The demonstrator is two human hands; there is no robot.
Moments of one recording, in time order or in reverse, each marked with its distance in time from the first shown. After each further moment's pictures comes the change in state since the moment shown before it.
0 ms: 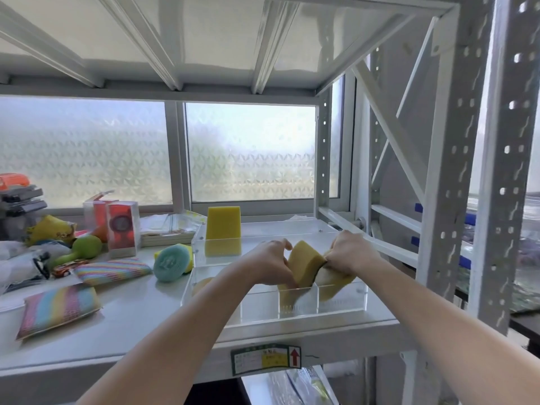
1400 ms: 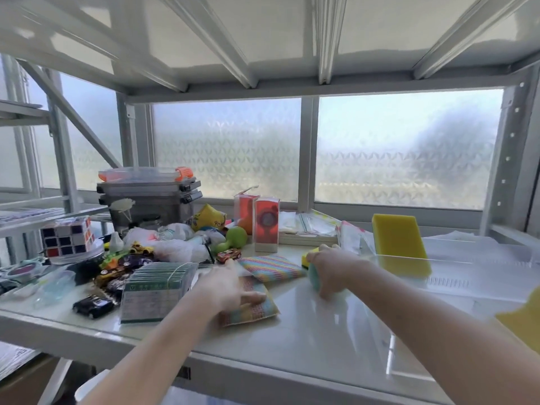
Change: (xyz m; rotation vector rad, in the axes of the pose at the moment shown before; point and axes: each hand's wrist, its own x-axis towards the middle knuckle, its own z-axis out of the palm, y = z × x) left_hand -0.137 -0.258 -0.132 0.324 0.182 -0.745; right_hand 0.000 -0.292 0.118 -0.488 -0.263 -0.680
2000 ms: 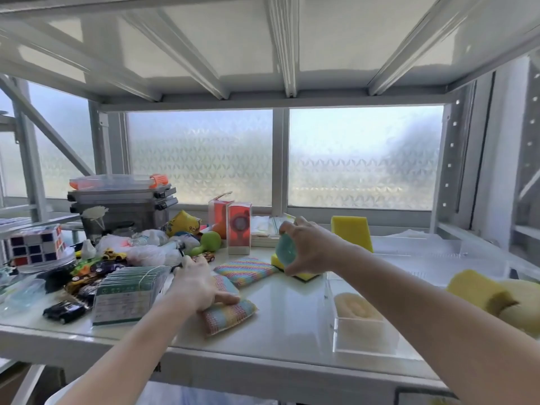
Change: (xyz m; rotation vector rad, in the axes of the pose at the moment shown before) left_hand -0.022 0.016 -0.007 -0.093 0.119 -0.058; right_hand -0.058 0.023 -0.040 0.286 0.326 -0.106
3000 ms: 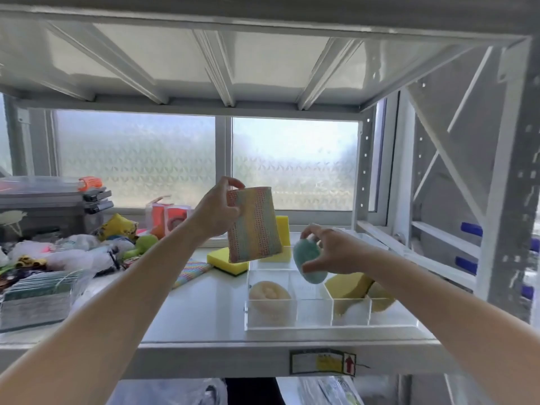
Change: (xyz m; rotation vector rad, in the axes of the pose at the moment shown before) left_hand -0.052 0.155 -0.058 -0.766 0.137 0.668; right_hand -0.131 0.104 -0.053 0.252 -0.018 0.277
